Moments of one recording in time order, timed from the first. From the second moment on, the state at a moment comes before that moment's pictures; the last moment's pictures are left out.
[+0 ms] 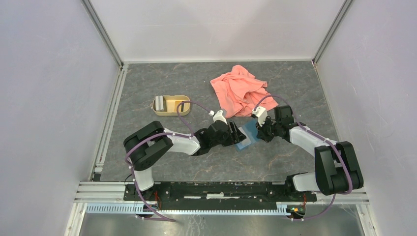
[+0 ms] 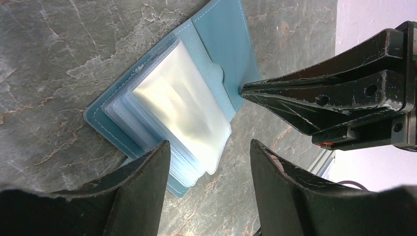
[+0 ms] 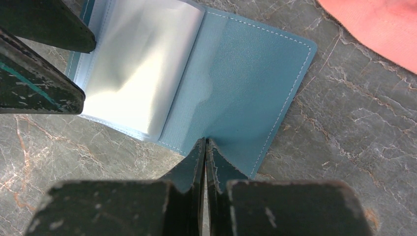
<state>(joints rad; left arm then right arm) -1.00 1.82 0.81 0.48 -0.09 -1.07 0.18 1.36 0.58 -0.21 -0.50 -0.53</state>
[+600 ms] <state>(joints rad) -0.99 1.83 0.81 0.53 -0.05 -1.08 0.19 1.36 0.58 -0.21 -0.50 -0.54</state>
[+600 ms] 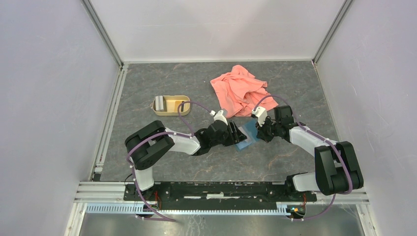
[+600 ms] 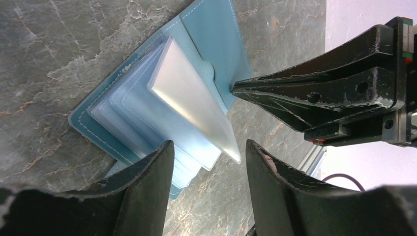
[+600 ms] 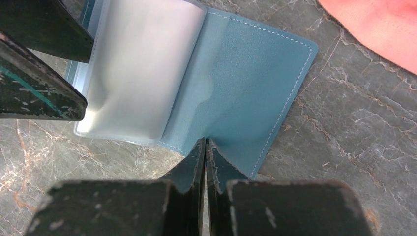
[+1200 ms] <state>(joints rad) -0.96 1.83 0.79 0.54 -0.04 -1.08 0.19 1.36 0.58 -0.21 -0.50 -0.54</state>
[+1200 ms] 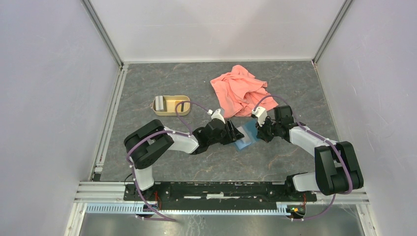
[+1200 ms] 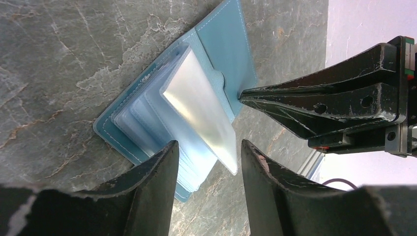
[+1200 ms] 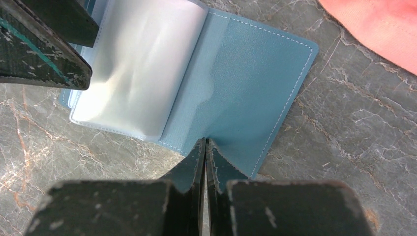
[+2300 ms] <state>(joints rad) -0.94 1.81 0.74 0.62 0.07 -1.11 0.19 1.36 0.58 -0.21 -0.50 -0.54</state>
